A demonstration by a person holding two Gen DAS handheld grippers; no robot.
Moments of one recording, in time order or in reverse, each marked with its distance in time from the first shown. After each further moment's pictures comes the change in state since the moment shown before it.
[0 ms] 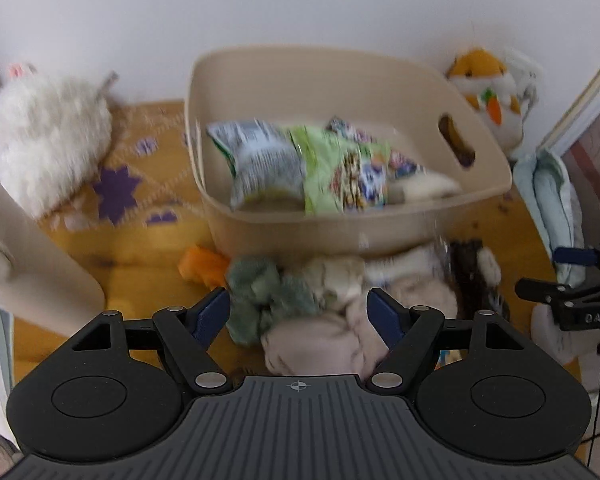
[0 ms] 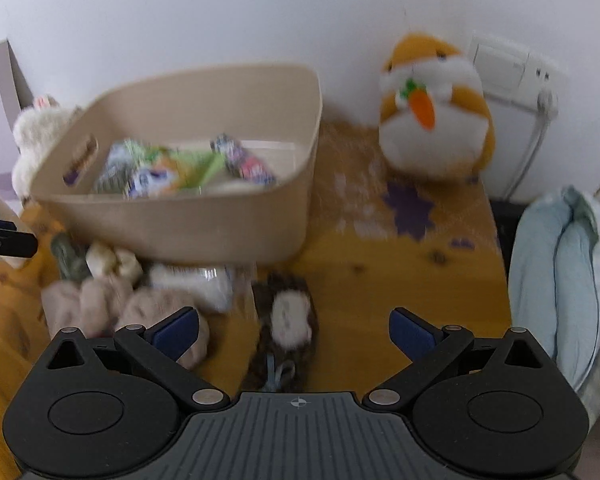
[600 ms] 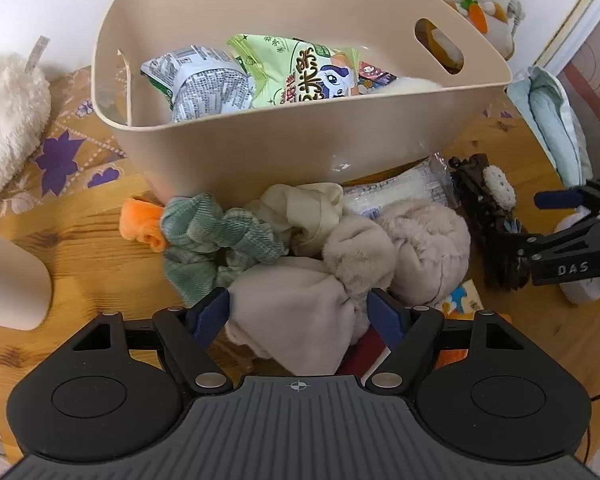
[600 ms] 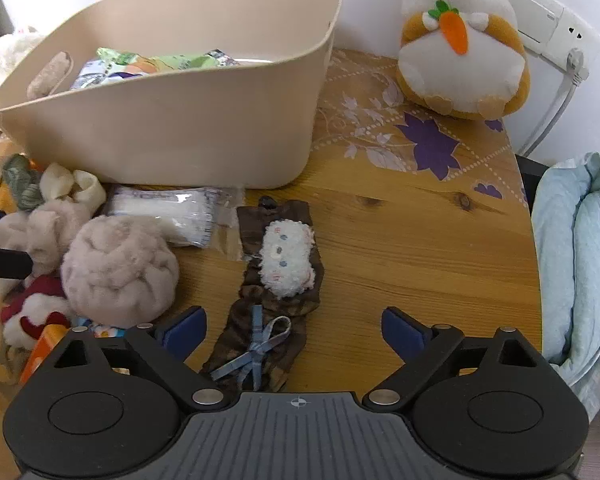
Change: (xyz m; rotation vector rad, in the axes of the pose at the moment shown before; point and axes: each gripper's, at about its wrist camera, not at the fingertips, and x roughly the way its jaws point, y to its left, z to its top) left arm 0.054 -0.024 -0.022 0.113 0.120 -0.009; right arm 0.055 0.008 -0.022 -0.052 0.145 -0.050
